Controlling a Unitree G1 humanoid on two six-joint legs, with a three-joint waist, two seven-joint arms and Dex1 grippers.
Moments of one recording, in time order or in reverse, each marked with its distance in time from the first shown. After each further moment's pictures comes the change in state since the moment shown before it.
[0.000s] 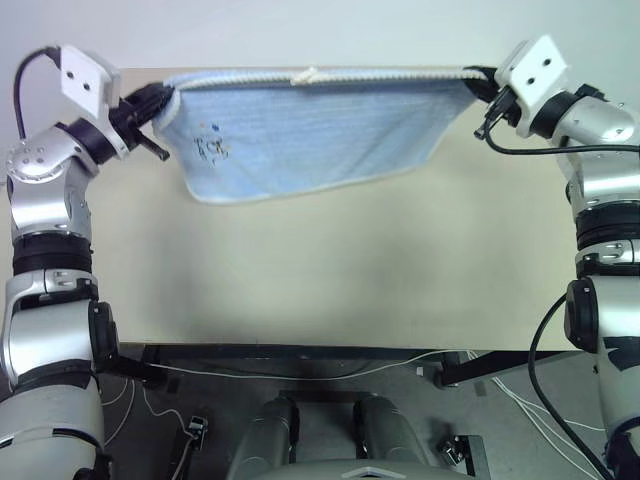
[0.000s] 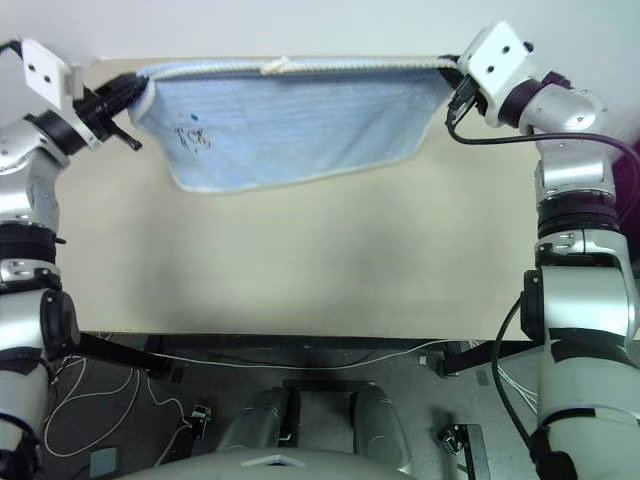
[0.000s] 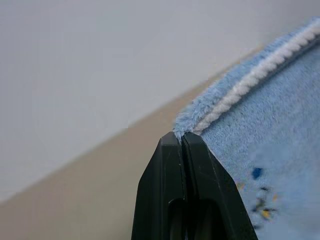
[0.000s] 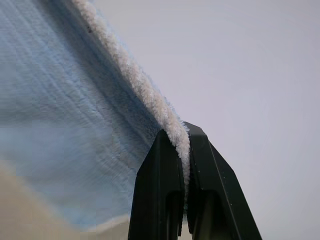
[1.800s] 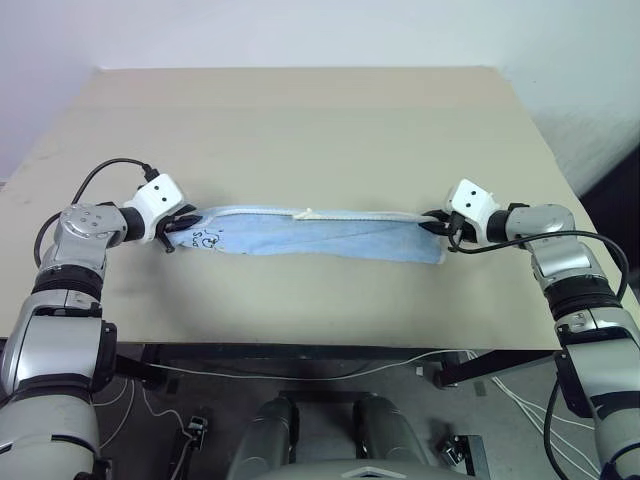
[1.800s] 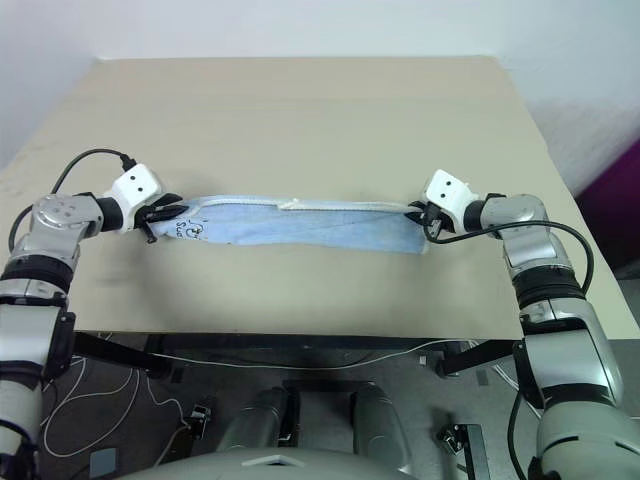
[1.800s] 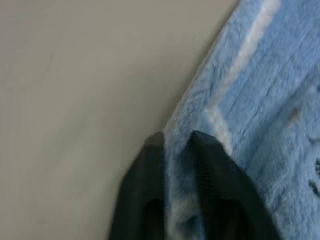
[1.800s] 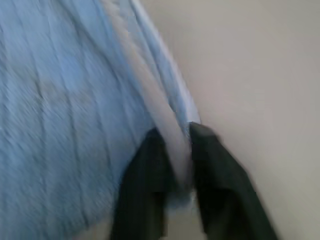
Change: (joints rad) left arm 0.091 0.022 -0.280 0.400 0.356 -0.204 -0.050; right arm 0.347 0.052 0.167 -0.038 -0.024 0.191 0.187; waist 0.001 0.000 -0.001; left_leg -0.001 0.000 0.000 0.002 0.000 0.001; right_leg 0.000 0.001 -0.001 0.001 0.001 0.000
